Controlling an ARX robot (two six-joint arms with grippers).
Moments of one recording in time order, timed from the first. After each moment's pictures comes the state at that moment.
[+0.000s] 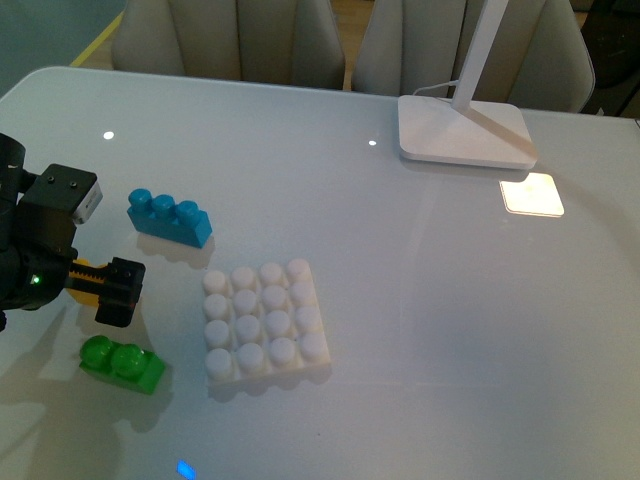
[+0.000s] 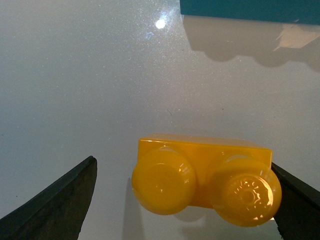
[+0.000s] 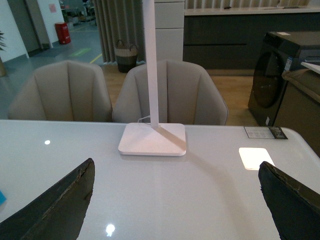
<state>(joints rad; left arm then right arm) -0.05 2.29 0.82 0.49 -0.05 0.17 0.00 0.00 0.01 0.00 0.00 0.01</state>
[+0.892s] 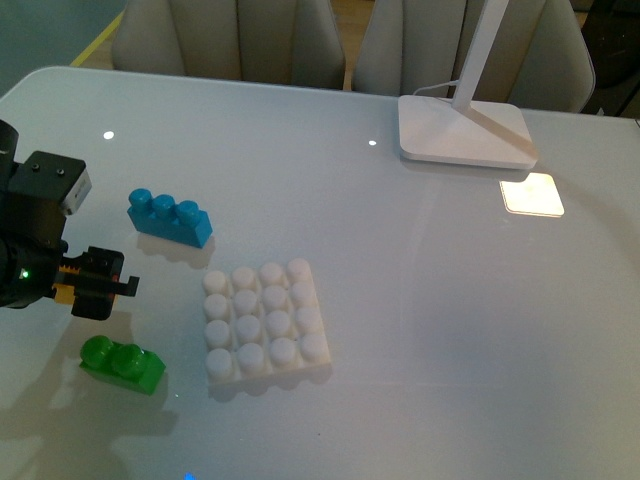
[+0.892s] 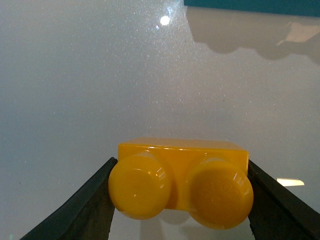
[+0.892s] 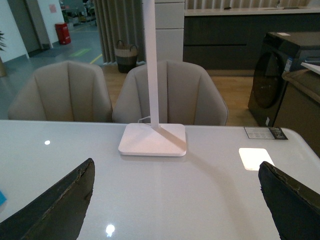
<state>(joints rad) -0.09 2.17 0.75 0.44 -0.12 0.10 0.00 0.00 0.01 0.00 0.00 0.01</state>
